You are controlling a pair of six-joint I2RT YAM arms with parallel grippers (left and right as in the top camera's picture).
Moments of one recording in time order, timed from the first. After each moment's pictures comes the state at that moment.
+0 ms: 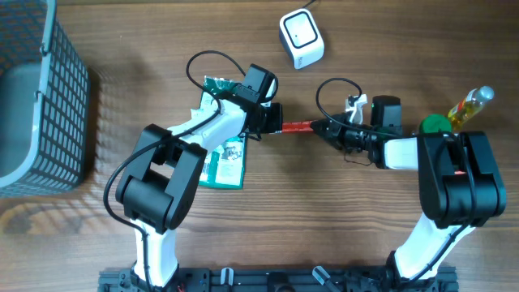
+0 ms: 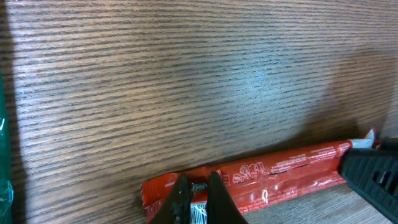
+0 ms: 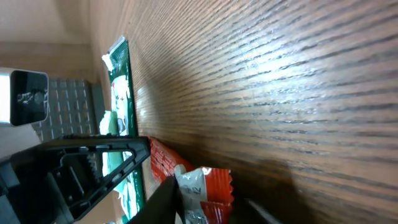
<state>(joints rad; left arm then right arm) -0.50 2.06 1.30 -0.39 0.25 -0.48 0.04 1.97 0.70 0.42 -0.84 0.74</state>
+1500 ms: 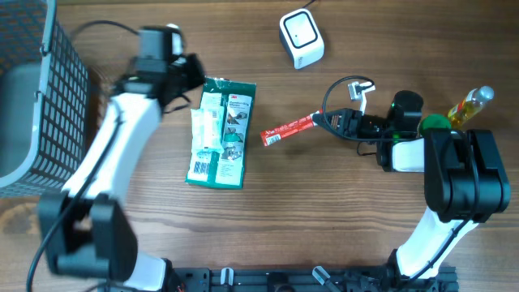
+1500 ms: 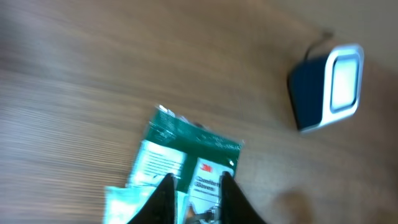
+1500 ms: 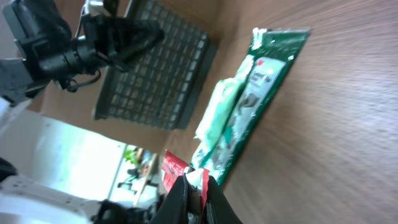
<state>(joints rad) -0.09 1.65 1.31 -0.49 0.15 -0.47 -0.04 2.00 0.67 1.01 -1.36 0.82</state>
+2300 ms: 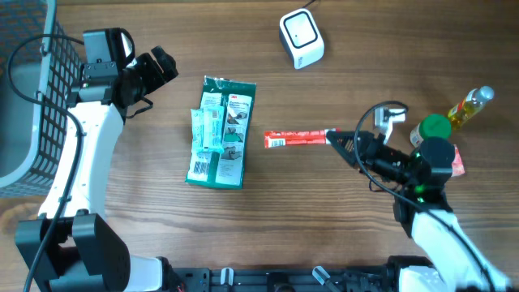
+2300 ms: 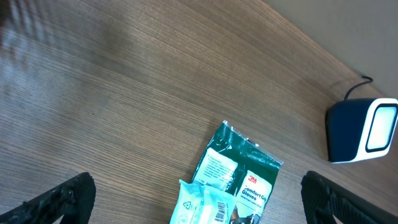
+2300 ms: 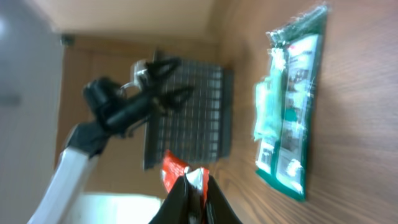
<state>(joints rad) 0.07 1.60 1.31 -0.59 0.14 -0.47 -0.04 1.14 0.30 0.63 -1.05 1.25</state>
